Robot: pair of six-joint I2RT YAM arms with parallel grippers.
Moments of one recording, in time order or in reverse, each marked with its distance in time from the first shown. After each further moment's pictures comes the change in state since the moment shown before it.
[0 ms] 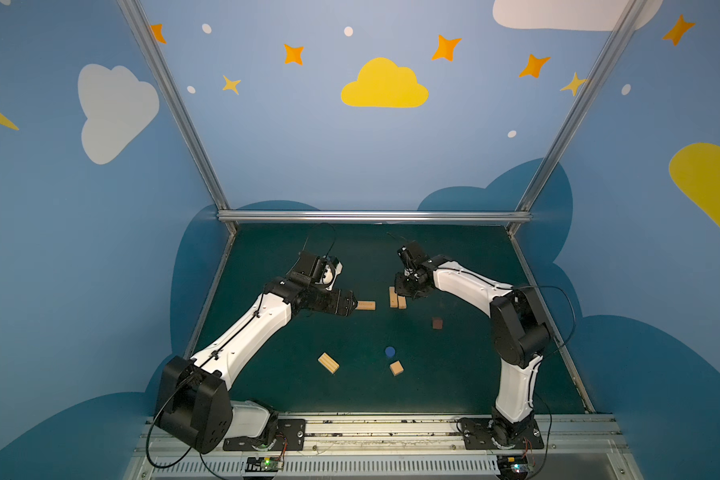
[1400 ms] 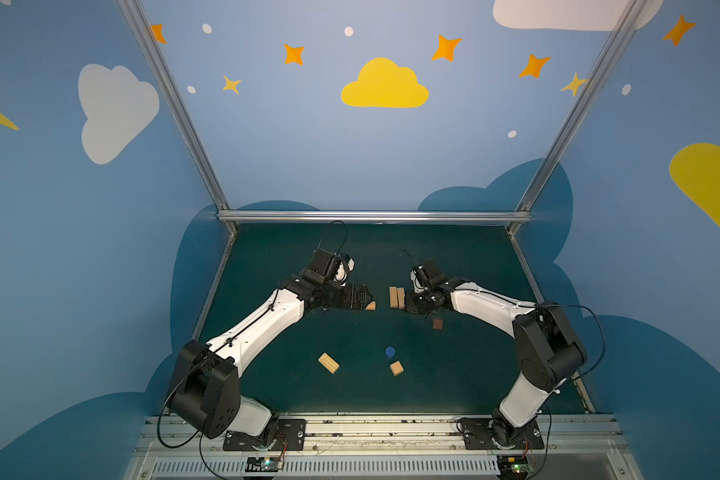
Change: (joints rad) left arm -0.077 0.098 0.034 0.119 0.043 -0.178; right arm -0.016 -0.200 -0.344 0.194 -0.118 -0.067
